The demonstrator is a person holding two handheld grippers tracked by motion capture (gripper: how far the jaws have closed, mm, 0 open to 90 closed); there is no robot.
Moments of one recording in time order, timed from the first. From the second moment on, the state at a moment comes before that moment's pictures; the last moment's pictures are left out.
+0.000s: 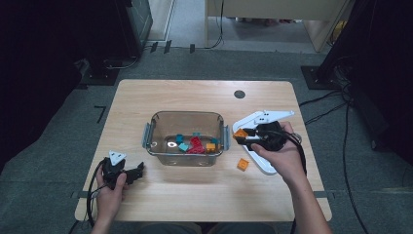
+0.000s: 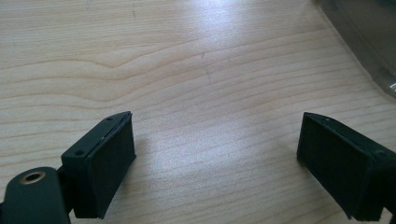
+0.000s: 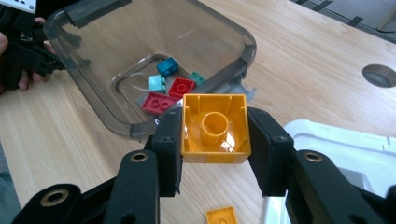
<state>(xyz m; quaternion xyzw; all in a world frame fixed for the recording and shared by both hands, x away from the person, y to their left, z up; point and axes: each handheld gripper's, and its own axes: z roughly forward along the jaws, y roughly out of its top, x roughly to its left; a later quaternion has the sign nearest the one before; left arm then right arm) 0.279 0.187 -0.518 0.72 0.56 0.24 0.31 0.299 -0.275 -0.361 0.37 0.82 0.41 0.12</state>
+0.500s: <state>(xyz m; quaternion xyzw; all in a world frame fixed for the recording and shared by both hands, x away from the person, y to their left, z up) 0.279 0.187 -0.518 0.72 0.56 0.24 0.31 0.314 -0.244 -0.355 0.34 0.84 0.41 0.11</state>
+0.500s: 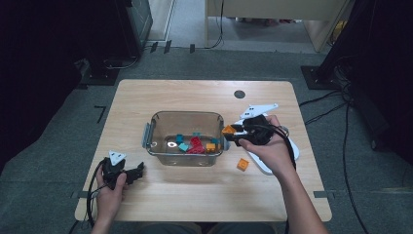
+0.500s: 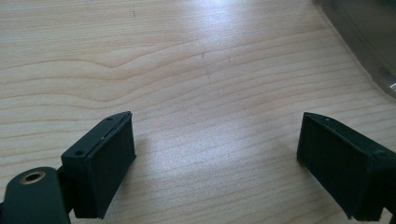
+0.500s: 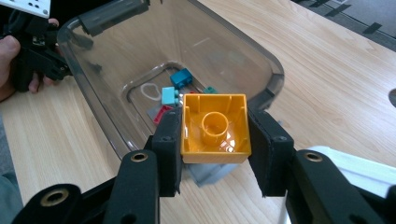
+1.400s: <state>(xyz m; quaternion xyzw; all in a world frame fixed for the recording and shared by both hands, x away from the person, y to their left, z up) 0.279 0.187 -0.518 0.72 0.56 0.24 0.31 0.343 -0.185 -0.377 0.32 0.86 0.39 0.08</state>
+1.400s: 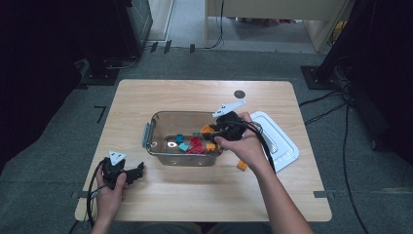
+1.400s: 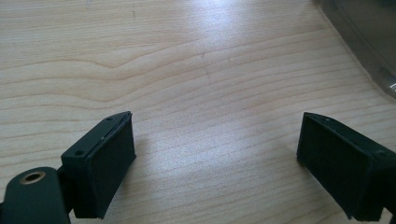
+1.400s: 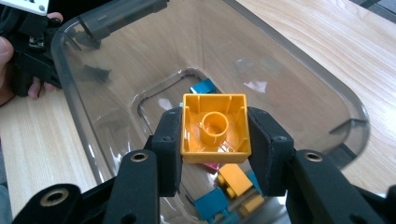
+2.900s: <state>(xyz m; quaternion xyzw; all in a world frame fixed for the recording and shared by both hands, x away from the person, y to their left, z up) 0.279 0.187 -0.518 0.72 0.56 0.24 0.31 0.326 -0.205 -0.377 0.35 0.84 0.40 0.10</state>
